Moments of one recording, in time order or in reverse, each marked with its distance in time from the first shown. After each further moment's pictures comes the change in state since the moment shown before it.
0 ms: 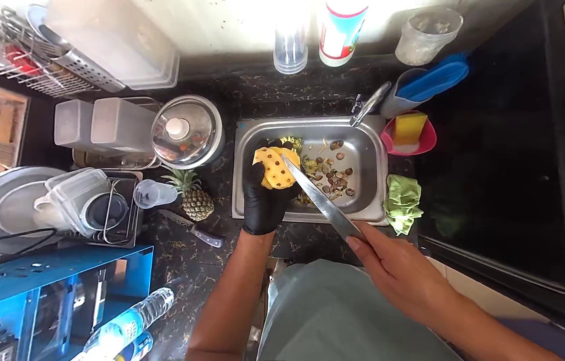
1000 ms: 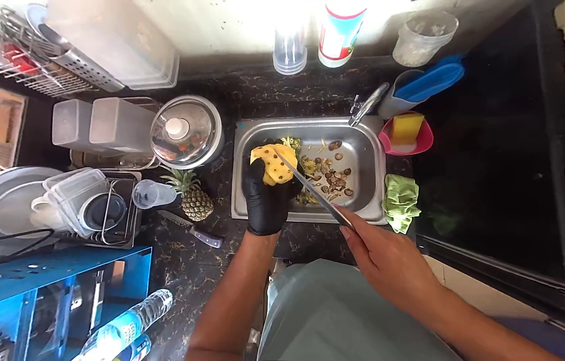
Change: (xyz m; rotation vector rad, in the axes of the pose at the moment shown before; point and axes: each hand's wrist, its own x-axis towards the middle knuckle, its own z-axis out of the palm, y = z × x) left_hand -0.001 -0.005 0.006 0.071 0.148 0.095; right_hand 0.010 -0.006 0.015 -0.174 0.164 -0.073
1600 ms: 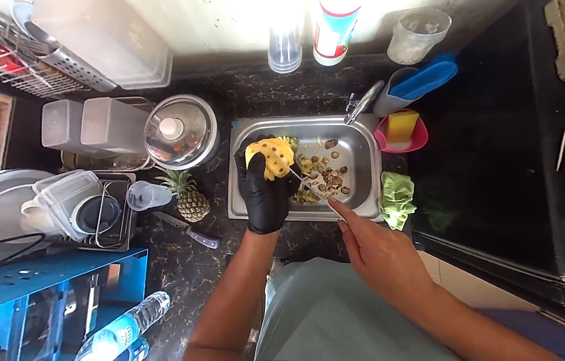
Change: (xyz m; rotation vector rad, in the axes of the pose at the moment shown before) left_hand 0.001 -0.006 0.011 0.042 0.020 0.118; right_hand 0.001 -0.003 0.008 -0.194 0.048 0.001
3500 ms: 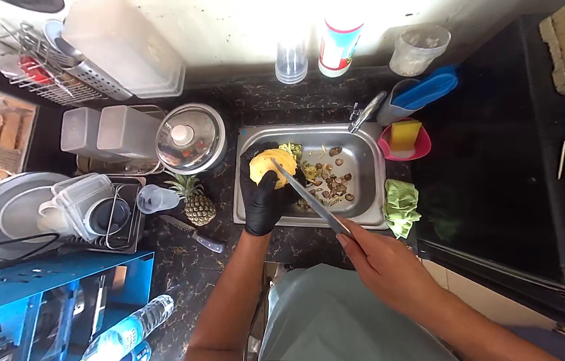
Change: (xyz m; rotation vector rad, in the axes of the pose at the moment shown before) left_hand 0.011 0.011 -0.026 0.123 -0.150 0.046; right_hand -0.001 -0.001 -0.012 0.314 -0.134 0.000
